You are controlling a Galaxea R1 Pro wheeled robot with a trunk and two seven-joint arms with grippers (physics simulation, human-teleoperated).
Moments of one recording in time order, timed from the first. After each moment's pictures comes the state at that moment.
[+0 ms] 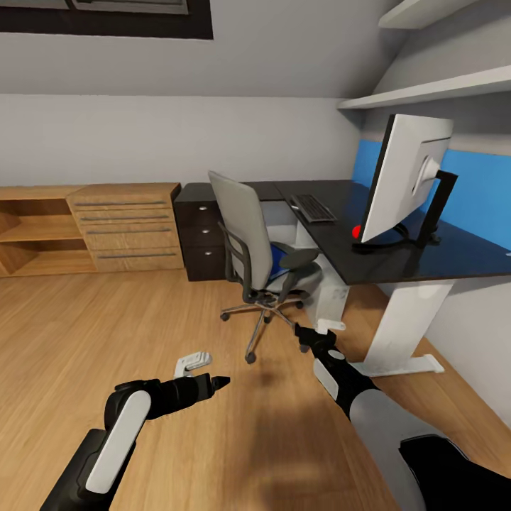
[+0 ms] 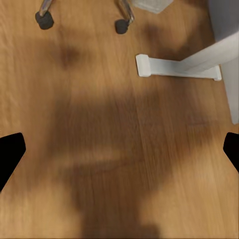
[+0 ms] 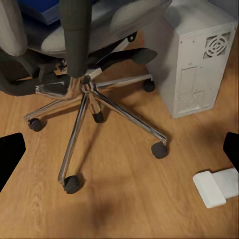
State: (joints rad) left arm -0.33 0.03 -0.15 -1.56 0.81 1.00 0.24; right arm -0.90 0.09 0.12 -0.34 -0.26 -0.14 -0.14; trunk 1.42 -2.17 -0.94
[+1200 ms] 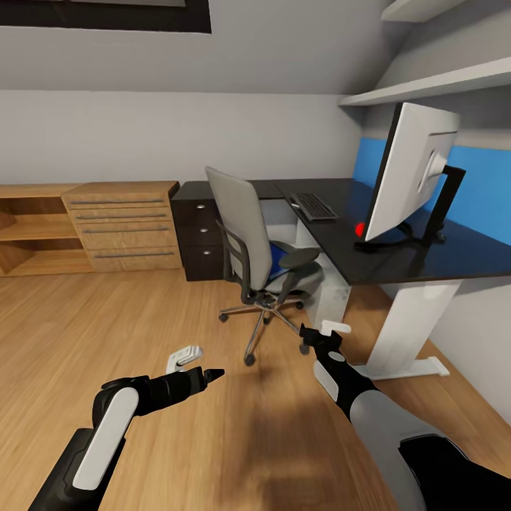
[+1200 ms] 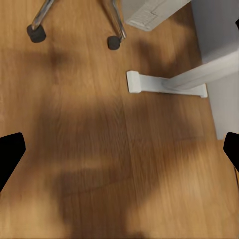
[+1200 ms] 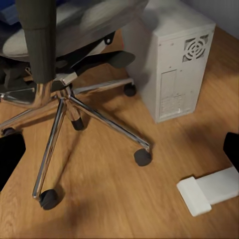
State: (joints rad) left arm -0.33 0.05 -0.09 -1.58 0.86 1.00 0.20; right arm -0.90 0.09 0.13 -0.32 -0.25 -0.17 -0.22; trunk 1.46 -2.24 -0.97
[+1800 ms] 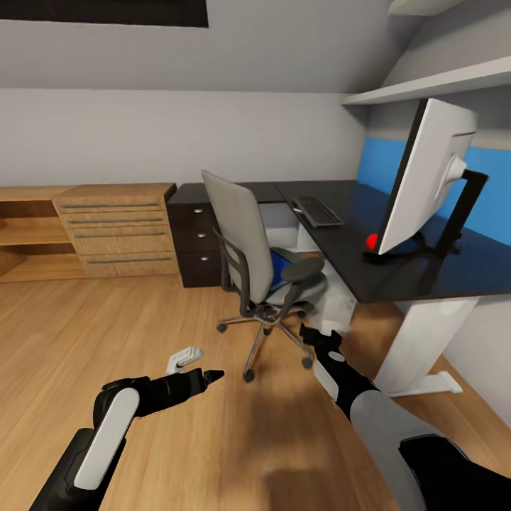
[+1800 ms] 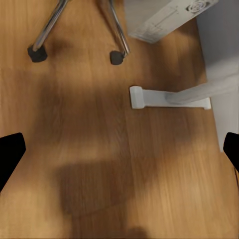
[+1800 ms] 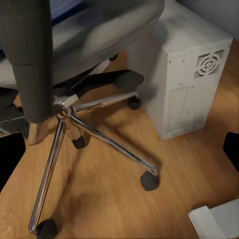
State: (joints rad) left arm -0.33 0.05 -0.09 -1.56 0.87 1.00 0.21; right arm -0.90 0.09 0.12 -0.32 -0.25 -0.18 -0.22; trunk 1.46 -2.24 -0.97
